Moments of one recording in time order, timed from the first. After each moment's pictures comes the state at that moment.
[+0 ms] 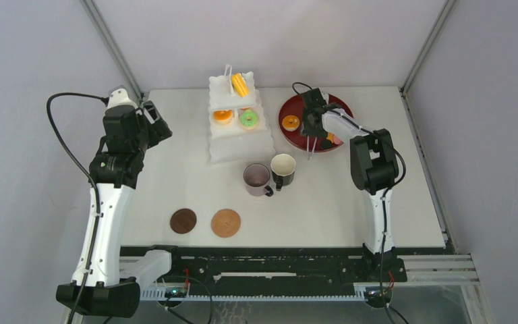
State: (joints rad) left arm -0.05 1.02 1.29 -0.70 -0.25 -0.36; right arm 0.32 2.18 1.72 -0.59 0.23 0.39
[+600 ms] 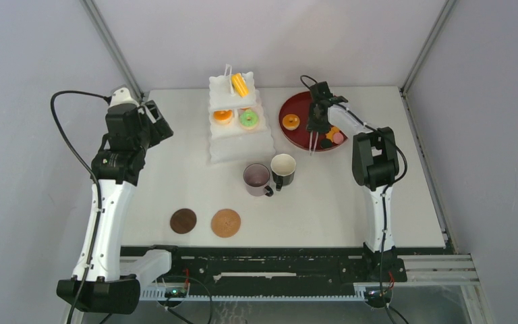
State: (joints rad) left arm -0.05 1.05 1.29 -0.70 -0.25 -0.36; right arm 0.26 2.24 1.82 -0.65 0.14 0.38
